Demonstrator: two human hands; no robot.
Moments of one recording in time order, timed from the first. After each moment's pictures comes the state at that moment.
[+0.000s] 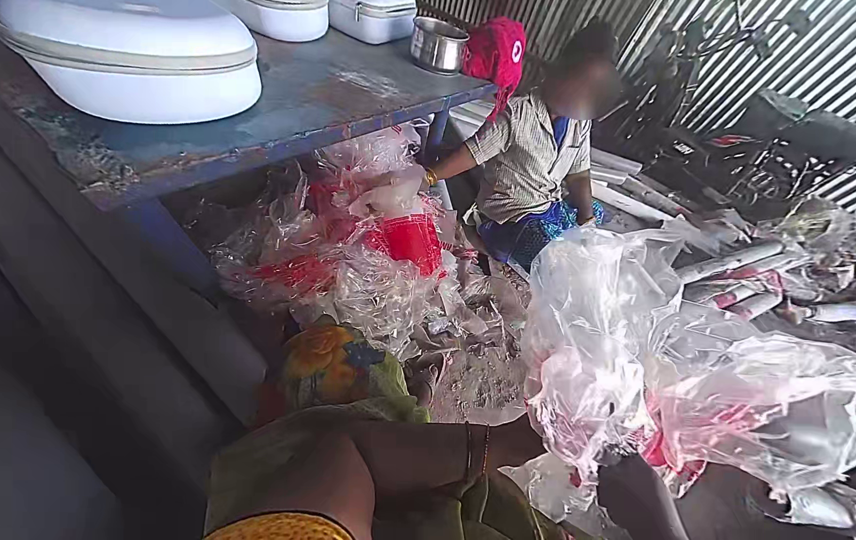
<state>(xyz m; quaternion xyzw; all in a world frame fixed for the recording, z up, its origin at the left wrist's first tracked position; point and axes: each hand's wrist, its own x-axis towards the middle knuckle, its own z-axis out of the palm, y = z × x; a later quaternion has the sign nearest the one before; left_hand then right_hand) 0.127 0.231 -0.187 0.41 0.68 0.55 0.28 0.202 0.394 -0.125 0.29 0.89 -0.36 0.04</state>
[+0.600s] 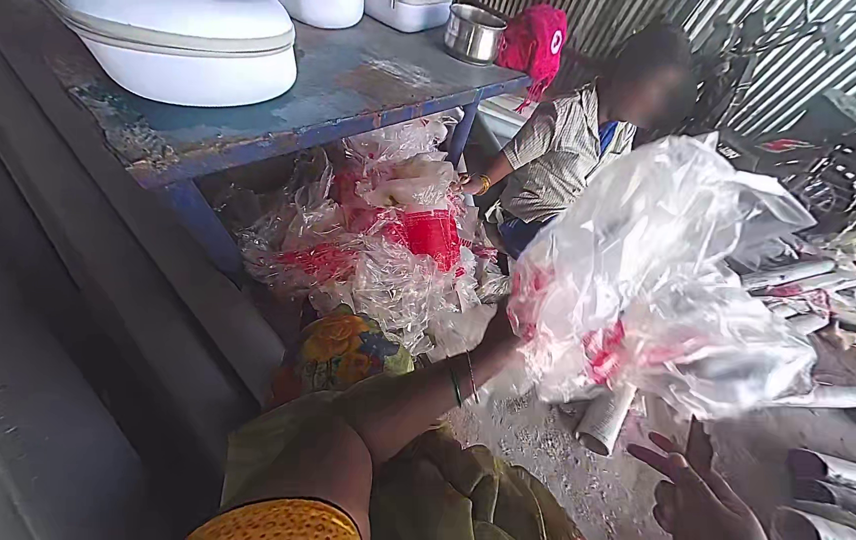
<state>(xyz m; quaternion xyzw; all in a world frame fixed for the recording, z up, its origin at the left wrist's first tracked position) 0.056 0.207 -0.141 0.09 0.63 0.77 0.08 0.207 0.432 -0.119 0.25 0.75 -0.62 -0.06</state>
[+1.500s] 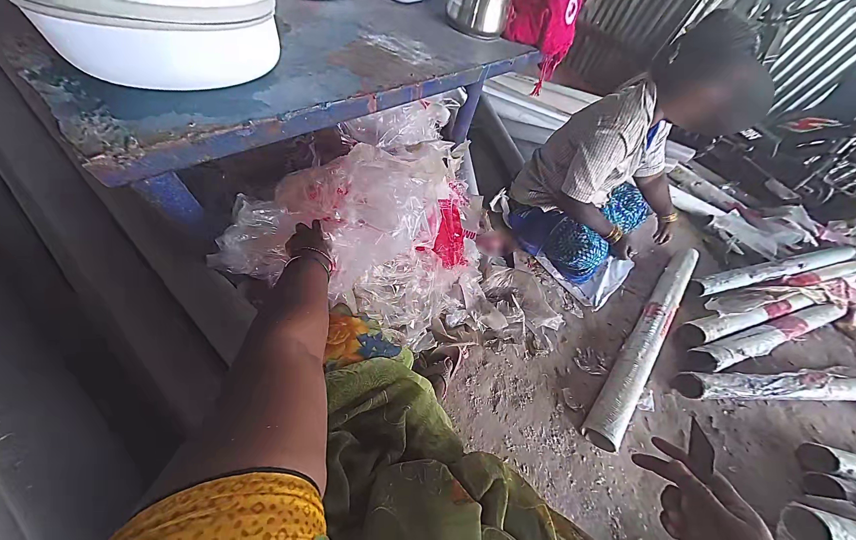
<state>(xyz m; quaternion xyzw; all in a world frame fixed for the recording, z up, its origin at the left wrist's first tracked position) -0.136 -0.059 -0.261 -0.27 0.94 0.19 0.07 0.196 0.437 -0.128 0.26 0.76 -0.59 -0.03</state>
